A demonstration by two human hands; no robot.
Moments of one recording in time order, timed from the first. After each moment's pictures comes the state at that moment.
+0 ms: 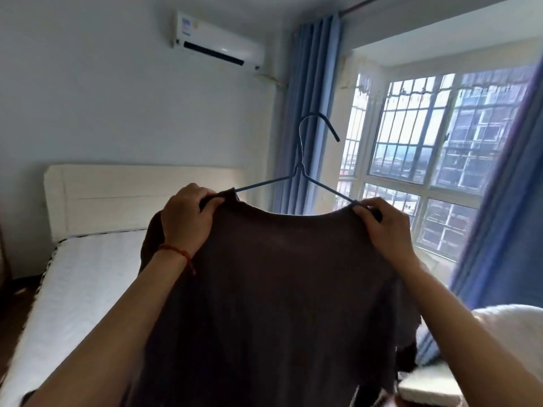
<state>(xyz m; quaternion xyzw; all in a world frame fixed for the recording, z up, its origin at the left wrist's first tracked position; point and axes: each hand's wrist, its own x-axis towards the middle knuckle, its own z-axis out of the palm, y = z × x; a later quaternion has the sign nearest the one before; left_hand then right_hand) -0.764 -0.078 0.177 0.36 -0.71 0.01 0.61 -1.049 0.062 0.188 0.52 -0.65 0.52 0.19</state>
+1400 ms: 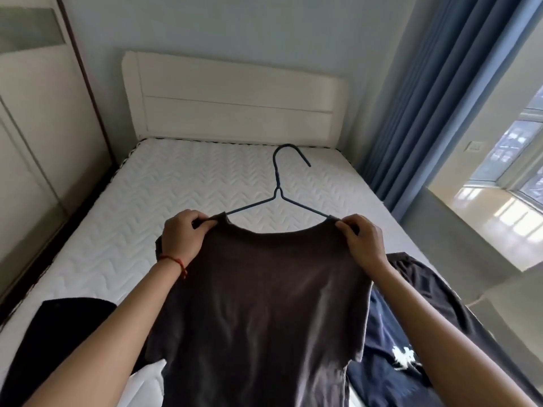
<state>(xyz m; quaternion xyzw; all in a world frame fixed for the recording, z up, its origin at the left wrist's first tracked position) -0.923 -0.451 -0.048 0.65 -0.58 -0.14 0.46 -1.248 -0.451 -0.033 0.65 -0.66 0.38 -0.10</state>
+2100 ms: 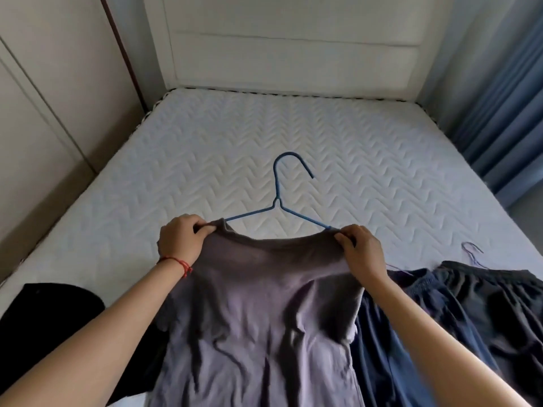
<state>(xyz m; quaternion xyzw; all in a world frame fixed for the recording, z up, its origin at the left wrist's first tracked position) -0.899 -0.655 -0.253 0.78 -0.53 -0.11 0.31 -1.217 -0.696 -0.272 0.66 -0.67 0.28 -0.20</state>
